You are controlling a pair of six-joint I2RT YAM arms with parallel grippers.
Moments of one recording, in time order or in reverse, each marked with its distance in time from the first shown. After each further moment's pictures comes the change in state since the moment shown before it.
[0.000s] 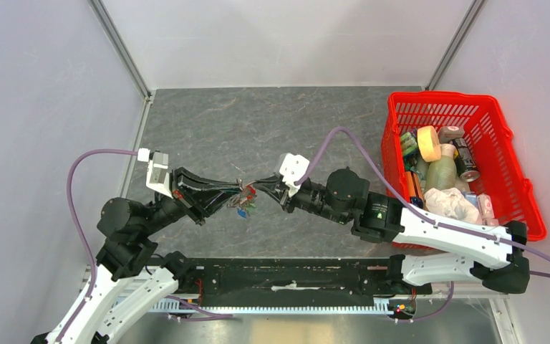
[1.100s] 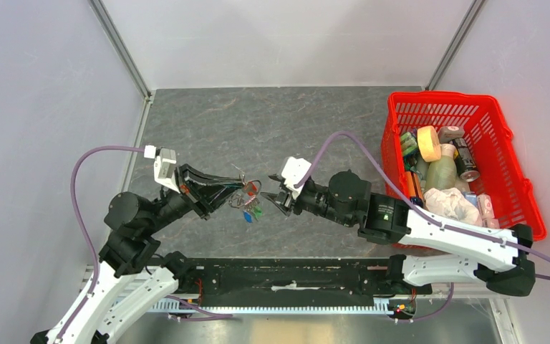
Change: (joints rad) left arm 0.001 0.025 -0.006 -0.045 -0.059 0.033; right arm -0.003 -0.056 -0.025 -0.112 0.041 -0.019
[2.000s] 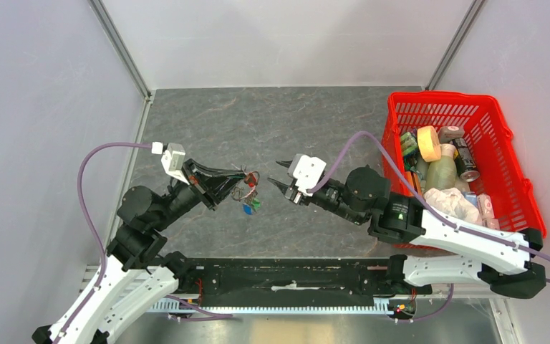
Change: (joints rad) left arm 0.000 0.033 -0.040 -0.002 -0.132 0.020; right arm 0.000 -0.024 0.069 0.014 0.048 -0.174
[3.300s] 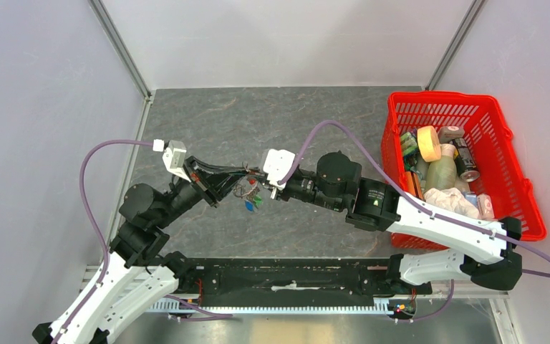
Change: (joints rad) left arm 0.000 0.027 0.000 0.045 0.001 -0.003; right arm -0.033 0.172 0.141 -0.051 -0.171 0.008
